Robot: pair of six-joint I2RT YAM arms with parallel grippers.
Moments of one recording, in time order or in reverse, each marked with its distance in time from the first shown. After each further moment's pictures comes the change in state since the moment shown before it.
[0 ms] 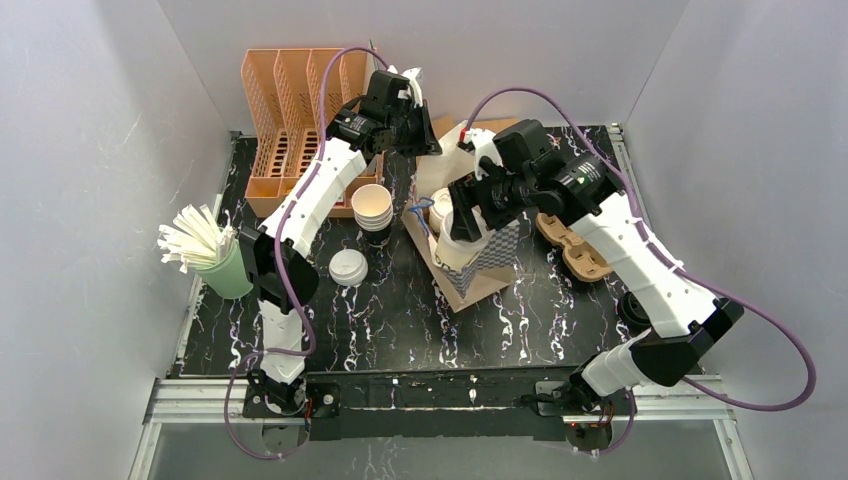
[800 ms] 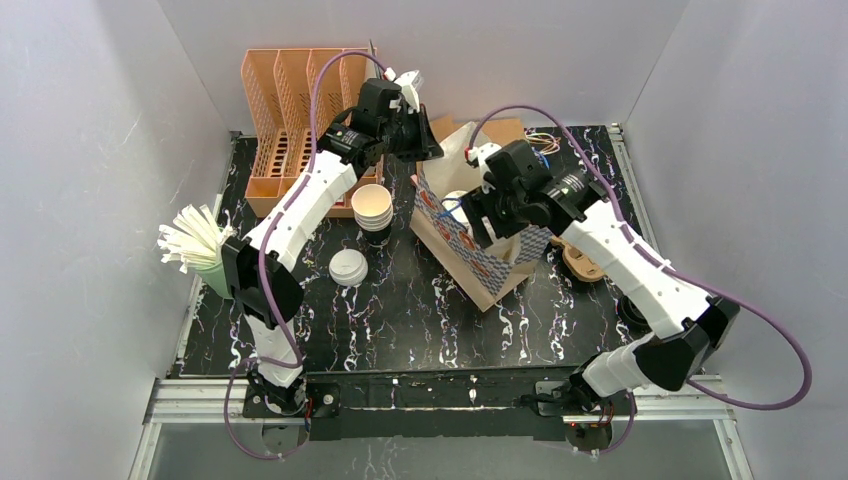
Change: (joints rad) left arm -0.003 -0.133 -0.209 0.167 0.055 0.020; right arm 0.008 0.000 -0.134 0.035 0.335 -0.038
